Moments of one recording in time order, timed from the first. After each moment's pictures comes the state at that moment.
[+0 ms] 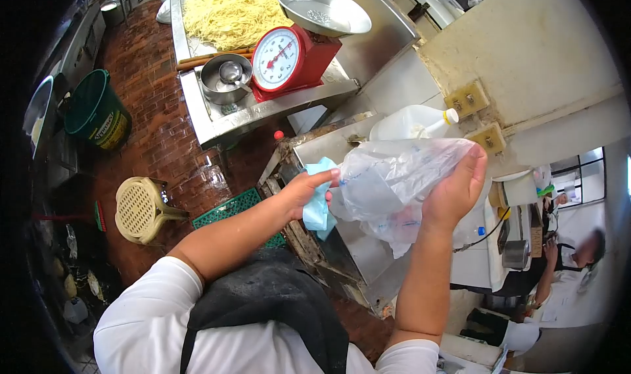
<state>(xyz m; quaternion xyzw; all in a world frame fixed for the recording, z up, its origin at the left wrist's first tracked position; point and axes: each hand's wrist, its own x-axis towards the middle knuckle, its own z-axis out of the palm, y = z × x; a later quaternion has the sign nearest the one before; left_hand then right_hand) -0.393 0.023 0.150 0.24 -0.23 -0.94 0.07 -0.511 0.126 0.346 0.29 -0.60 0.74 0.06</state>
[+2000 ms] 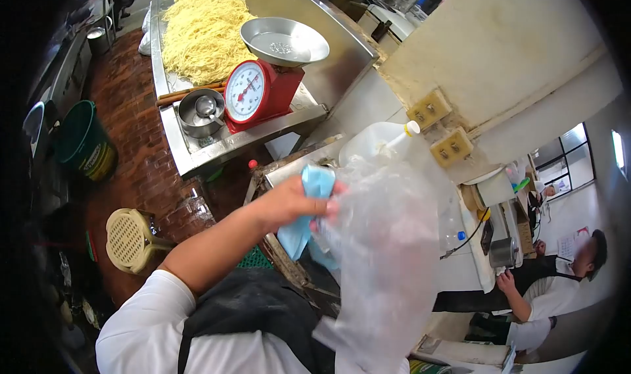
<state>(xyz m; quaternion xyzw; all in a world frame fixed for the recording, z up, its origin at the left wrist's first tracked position) -0.378 0.015 0.277 -0.02 -0.44 -0.90 0.04 -0.513 0.235 0.343 0.31 -0.59 0.74 -0.05</state>
